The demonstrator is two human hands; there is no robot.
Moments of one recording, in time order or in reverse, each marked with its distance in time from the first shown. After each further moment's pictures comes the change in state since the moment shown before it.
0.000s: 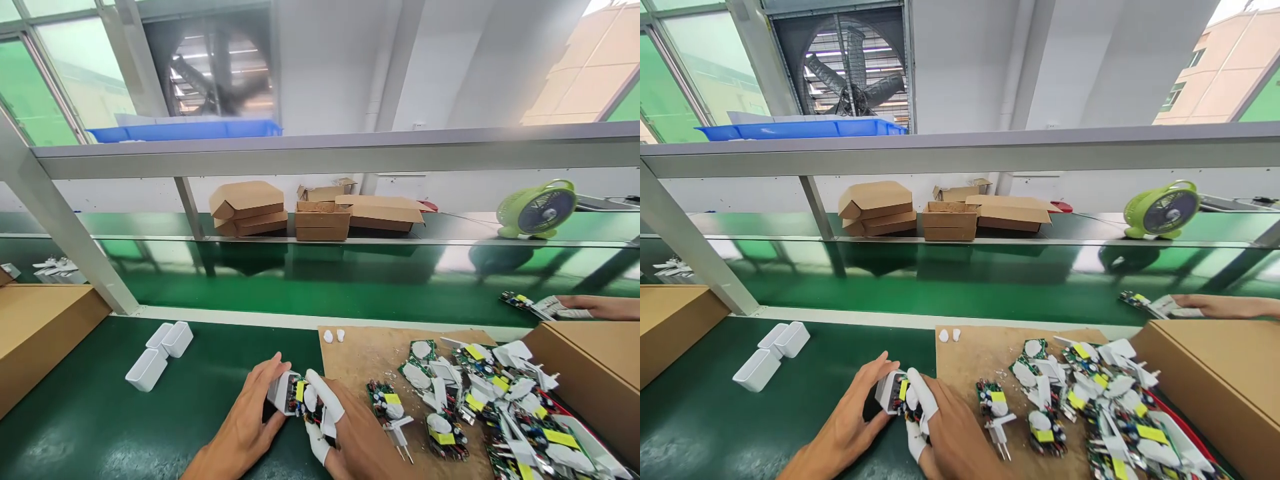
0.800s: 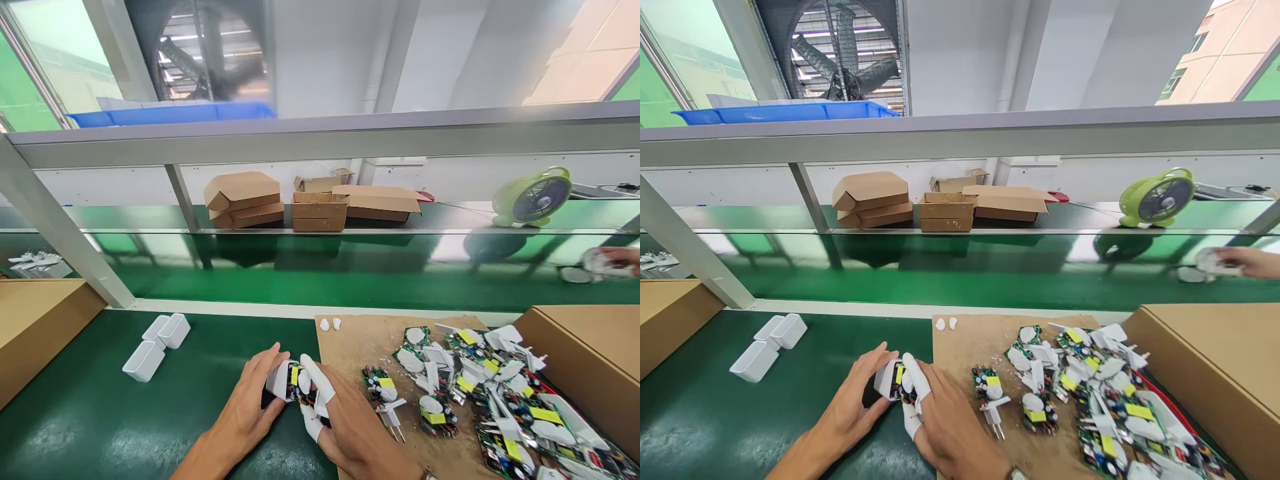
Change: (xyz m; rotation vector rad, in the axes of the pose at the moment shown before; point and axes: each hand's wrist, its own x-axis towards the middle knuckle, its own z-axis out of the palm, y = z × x) left_hand -0.001 0.003 -0.001 0.008 -0.020 -0.022; right_hand 0.010 -0.014 -0.005 -0.040 0.005 -0.015
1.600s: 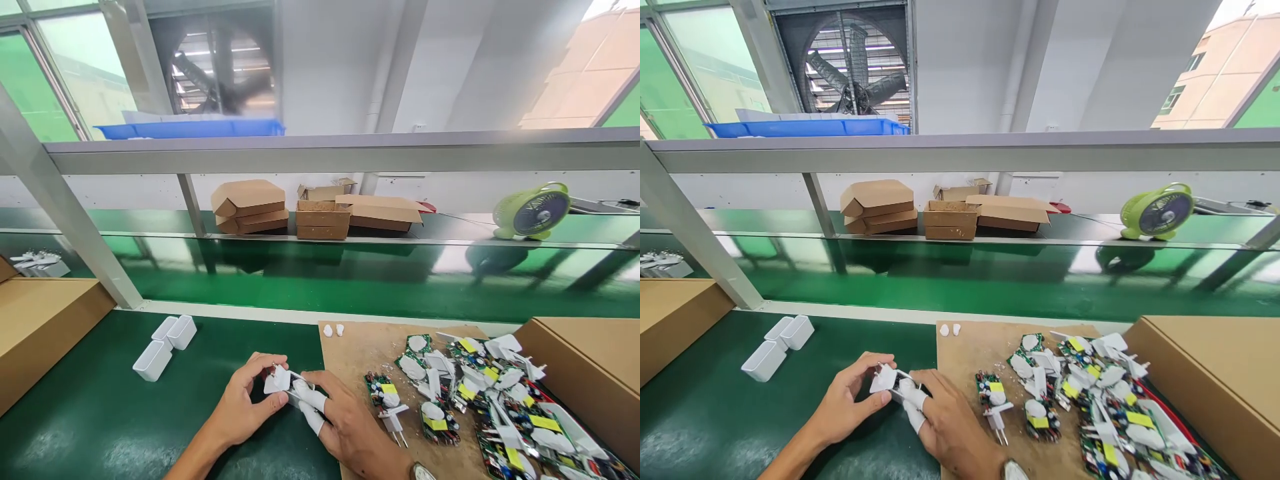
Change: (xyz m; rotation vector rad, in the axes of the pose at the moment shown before) left_hand 0.010 0.005 -0.017 -0.474 0.061 -0.201; right_hand -0.004 0.020 0.018 0.150 0.043 -0.113
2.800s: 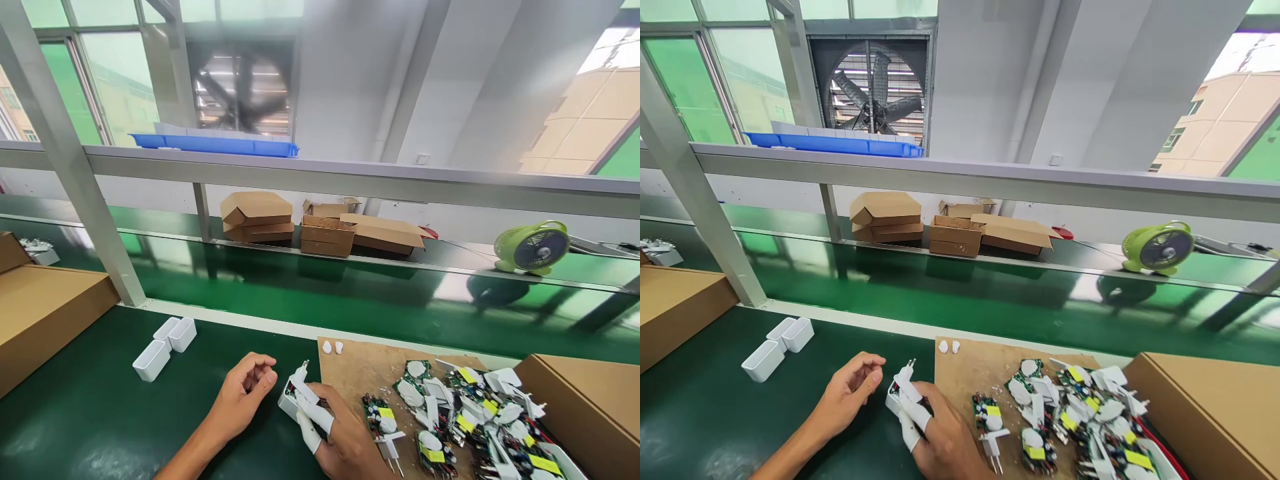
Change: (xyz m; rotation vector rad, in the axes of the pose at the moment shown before) left_hand 0.017 0.009 0.002 -0.051 0.184 -0.194; right_hand 0.013 -0.015 -0.012 -0.116 0.170 -0.086
